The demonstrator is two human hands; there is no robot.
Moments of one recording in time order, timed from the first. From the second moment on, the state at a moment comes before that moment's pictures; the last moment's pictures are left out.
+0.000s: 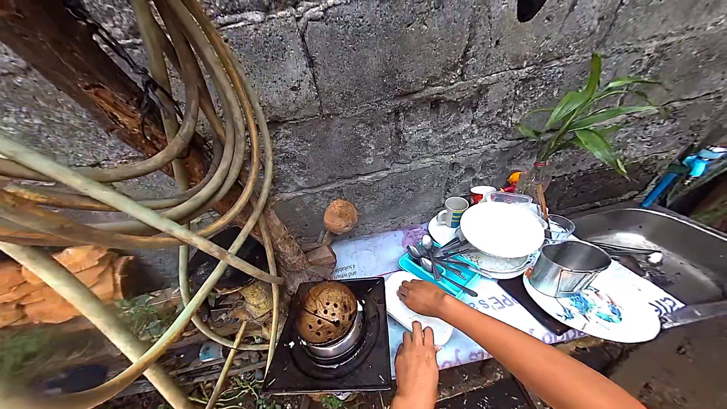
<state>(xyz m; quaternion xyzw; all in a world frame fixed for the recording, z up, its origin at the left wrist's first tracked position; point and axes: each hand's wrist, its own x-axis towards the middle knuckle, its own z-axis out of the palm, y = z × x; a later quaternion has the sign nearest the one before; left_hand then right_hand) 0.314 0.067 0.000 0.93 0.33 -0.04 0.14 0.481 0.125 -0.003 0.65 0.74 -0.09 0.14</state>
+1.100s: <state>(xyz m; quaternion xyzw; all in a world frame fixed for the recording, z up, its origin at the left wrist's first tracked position) 0.272 0.031 0.015 0.92 0.30 0.11 0.22 0.531 0.076 0.047 0.59 0.55 -0.51 -0.30</state>
